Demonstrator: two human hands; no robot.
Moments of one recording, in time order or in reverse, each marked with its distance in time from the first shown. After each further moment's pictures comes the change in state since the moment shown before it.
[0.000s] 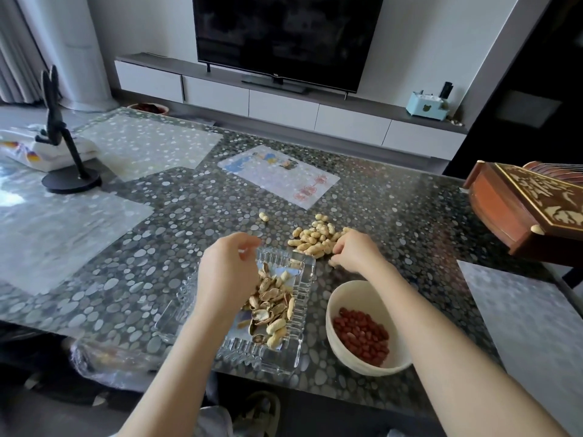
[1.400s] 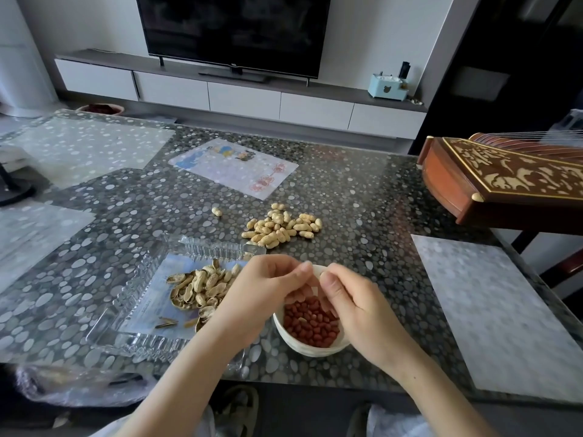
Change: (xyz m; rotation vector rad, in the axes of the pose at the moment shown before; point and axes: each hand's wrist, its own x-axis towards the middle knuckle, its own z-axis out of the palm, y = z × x) left_hand -0.054 0.061 0.053 -0.661 -0.678 -0.060; right_hand -0.164 0.045 -0.017 0.835 0.148 -0.444
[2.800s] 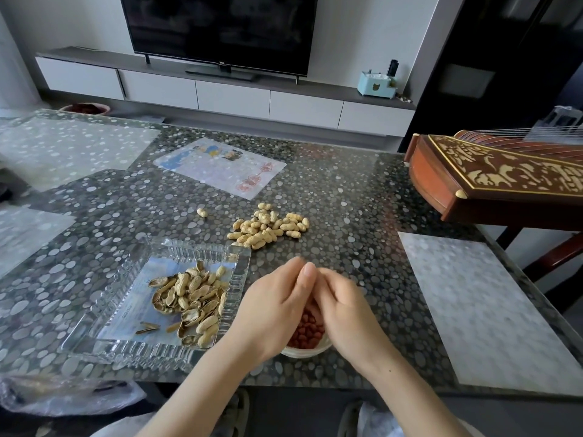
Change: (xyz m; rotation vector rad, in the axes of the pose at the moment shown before) left_hand -0.004 -0.012 0.028 0.526 0.034 0.330; right_hand -0.001 0.002 0.005 0.225 0.072 0.186
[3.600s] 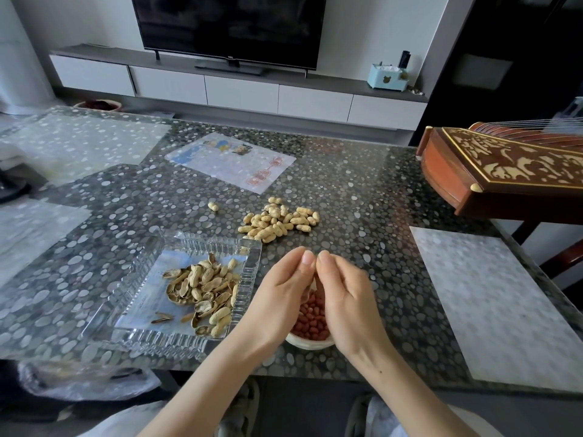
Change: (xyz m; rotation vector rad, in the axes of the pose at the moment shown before) left_hand -0.004 0.000 0.000 -0.541 -0.001 -0.128; right_hand 0.001 -0.006 0.018 -0.050 0.227 -0.115
